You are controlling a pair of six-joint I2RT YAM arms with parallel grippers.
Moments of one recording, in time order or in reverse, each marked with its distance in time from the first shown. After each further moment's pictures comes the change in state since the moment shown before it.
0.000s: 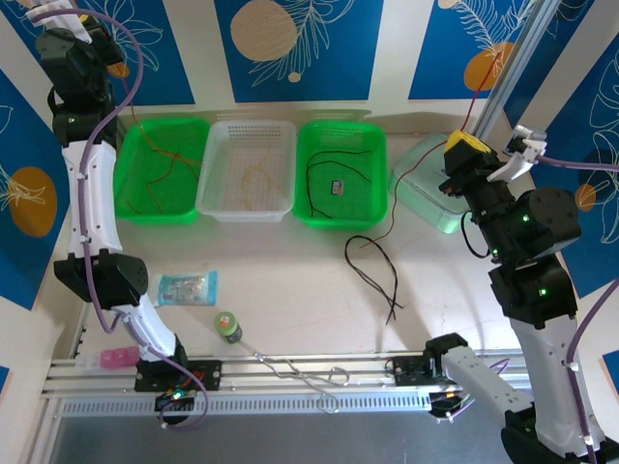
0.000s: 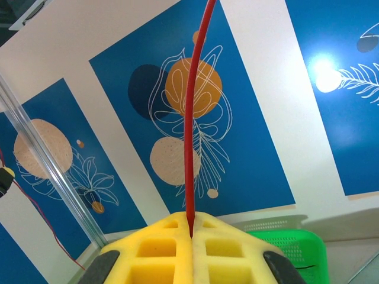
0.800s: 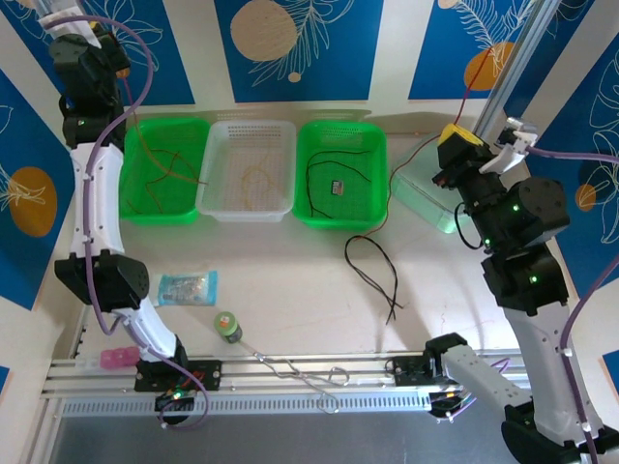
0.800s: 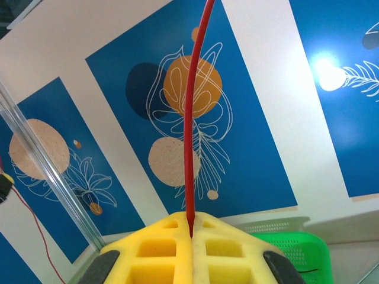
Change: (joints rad) left arm -0.033 -0.017 -0.087 0.020 -0.082 0.012; right arm 0.010 0.031 -0.011 0.051 0.011 0.000
